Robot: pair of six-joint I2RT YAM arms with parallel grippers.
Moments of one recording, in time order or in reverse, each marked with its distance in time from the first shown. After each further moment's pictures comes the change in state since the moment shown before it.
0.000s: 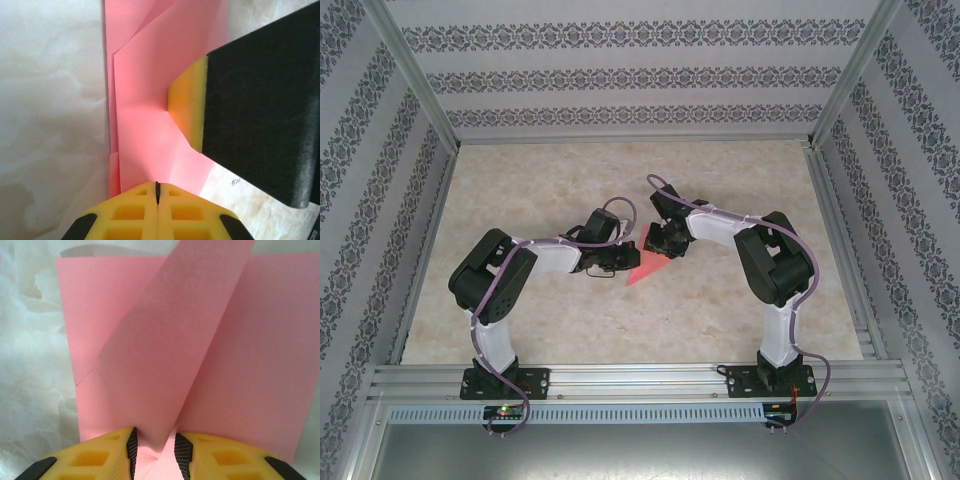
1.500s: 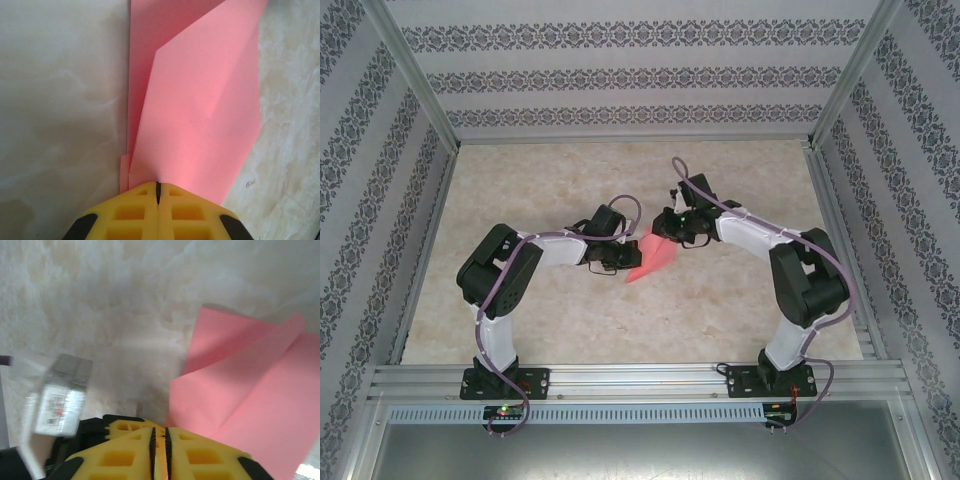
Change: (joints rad) left arm 0.000 0.060 0.100 -0.155 0.005 0.039; right arm -0.093 -0.225 -0.148 0.221 -0.242 -0.127
